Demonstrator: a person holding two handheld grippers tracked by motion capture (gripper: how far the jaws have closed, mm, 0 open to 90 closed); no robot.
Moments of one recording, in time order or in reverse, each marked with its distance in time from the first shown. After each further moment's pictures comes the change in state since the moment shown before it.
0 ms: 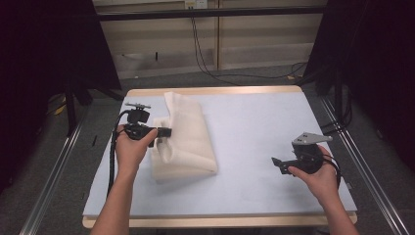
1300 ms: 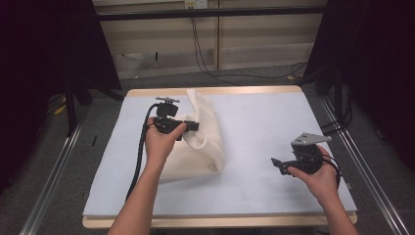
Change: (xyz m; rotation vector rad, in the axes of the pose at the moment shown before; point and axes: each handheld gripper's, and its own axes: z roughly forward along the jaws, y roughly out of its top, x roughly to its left) left arm -0.043 0.025 0.053 -0.027 -0.072 0.062; right arm 0.001 -0.001 0.001 0.002 0.008 -0.002
